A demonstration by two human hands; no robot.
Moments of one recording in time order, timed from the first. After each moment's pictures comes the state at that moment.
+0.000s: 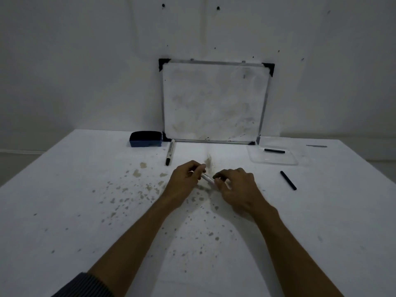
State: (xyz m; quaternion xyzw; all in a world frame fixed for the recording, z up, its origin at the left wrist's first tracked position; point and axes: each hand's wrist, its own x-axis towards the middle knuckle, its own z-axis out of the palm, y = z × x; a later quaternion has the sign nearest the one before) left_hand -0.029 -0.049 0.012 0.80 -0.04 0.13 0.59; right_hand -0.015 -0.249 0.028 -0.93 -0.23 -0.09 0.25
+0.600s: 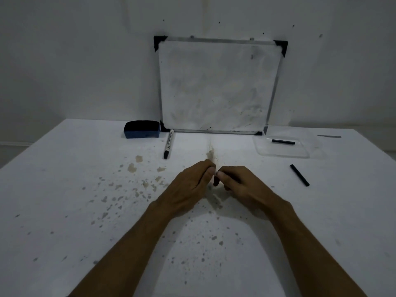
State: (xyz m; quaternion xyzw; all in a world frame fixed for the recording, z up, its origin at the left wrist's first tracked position) left_hand -0.034 -0.053 0.000 0.88 -0.20 0.18 0.39; right_hand -0.009 -0.255 0.031 -0.84 -0.33 0.03 0.43
